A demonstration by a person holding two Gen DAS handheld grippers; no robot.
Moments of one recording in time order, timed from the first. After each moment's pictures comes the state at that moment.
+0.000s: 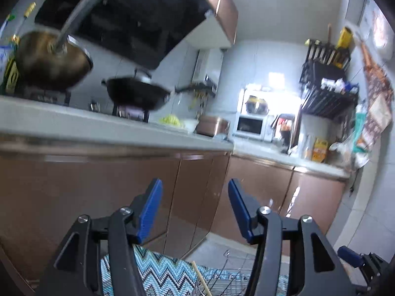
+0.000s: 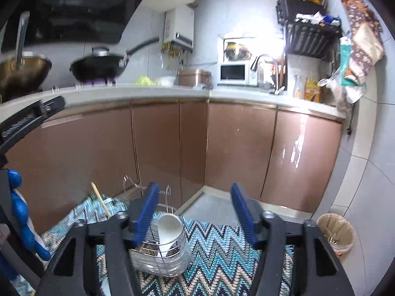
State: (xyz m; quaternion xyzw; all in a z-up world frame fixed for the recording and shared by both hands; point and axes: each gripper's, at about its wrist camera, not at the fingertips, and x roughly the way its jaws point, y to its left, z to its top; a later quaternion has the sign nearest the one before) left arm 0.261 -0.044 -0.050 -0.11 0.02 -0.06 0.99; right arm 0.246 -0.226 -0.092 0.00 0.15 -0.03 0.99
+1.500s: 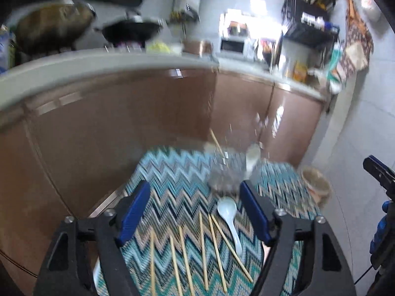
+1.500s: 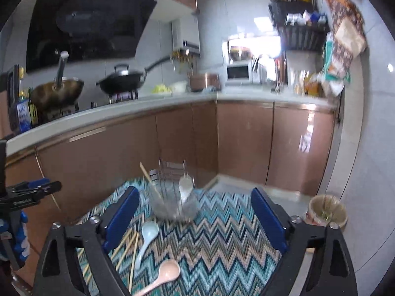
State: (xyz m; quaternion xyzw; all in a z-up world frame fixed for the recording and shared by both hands) left arm 0.137 0.026 -0.074 -0.03 0.29 -0.13 0.95; right arm 0.080 -0.257 -0.055 0.04 0.19 0.03 0.98
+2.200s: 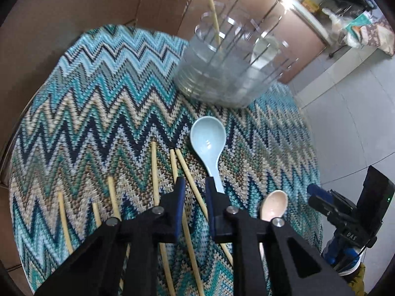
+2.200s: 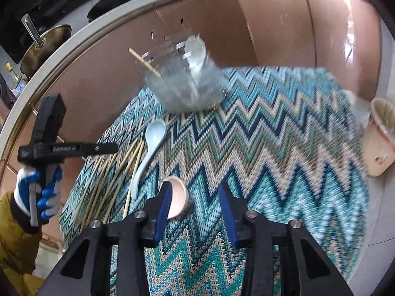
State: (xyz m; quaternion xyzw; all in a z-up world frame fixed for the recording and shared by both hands) left arm 0.264 -0.034 -0.223 -0.07 0.56 -0.23 0.80; right arm 0.160 -0.277 -0.224 0.15 0.44 0.17 0.87
